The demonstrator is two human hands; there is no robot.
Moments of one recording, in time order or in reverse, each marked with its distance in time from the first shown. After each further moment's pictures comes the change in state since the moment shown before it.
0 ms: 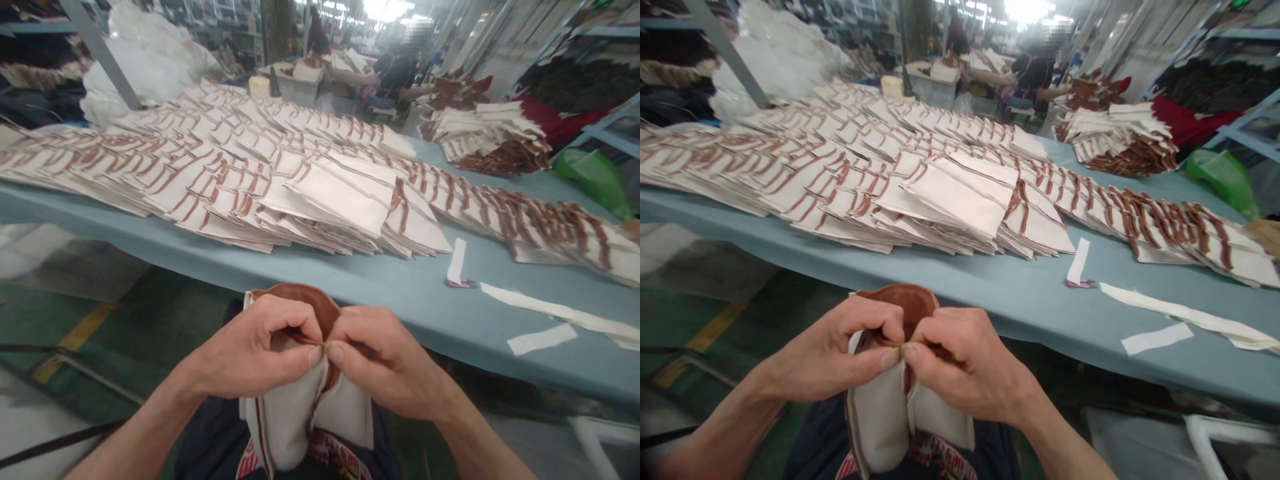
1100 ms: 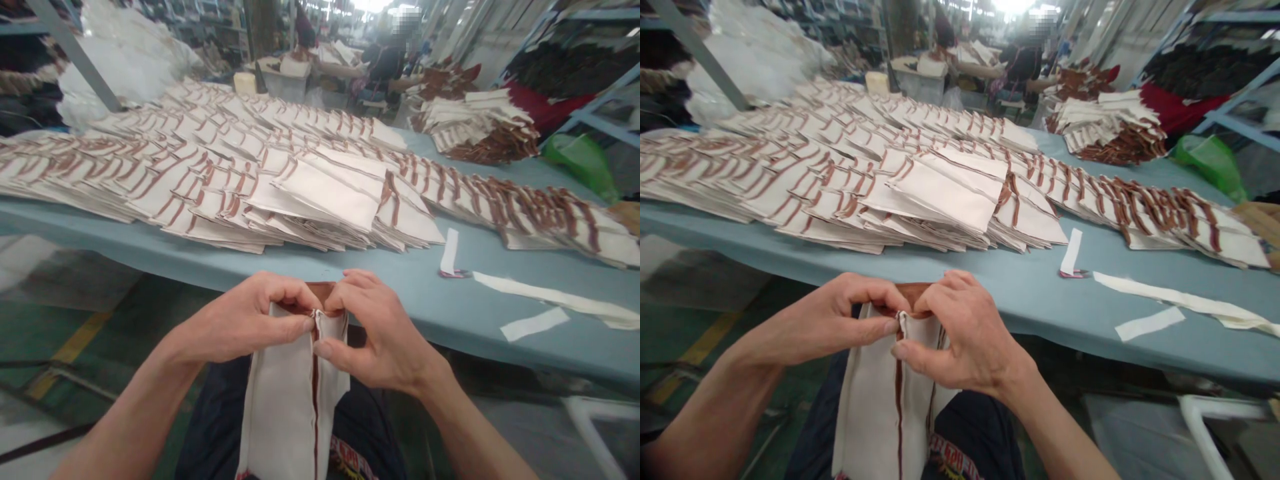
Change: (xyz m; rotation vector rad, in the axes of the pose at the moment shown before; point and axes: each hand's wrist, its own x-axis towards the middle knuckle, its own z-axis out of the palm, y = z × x) left_hand 0.024 0.004 -0.017 -0.003 -0.108 -0.235; right_hand 0.006 0.017 -0.010 -0.375 0.183 -0.172
